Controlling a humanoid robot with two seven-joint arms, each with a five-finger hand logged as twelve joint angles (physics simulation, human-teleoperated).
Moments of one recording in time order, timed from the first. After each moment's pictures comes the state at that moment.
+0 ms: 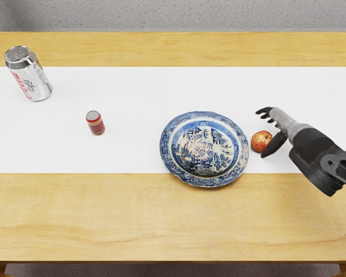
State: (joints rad) left arm 0.00 0.00 0.37 -0.16 -0.18 0.03 0.12; right arm 0.79 -0.64 0.36 1.49 -1.12 -0.34 -0.61
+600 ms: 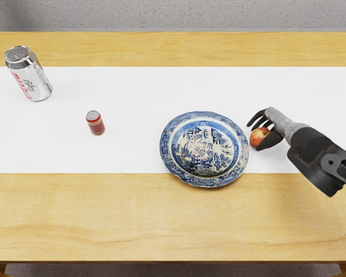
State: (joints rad) left arm 0.00 0.00 0.37 -0.16 -0.18 0.03 0.12; right arm 0.80 -0.65 0.36 1.53 -1.10 -0.32 -0.61
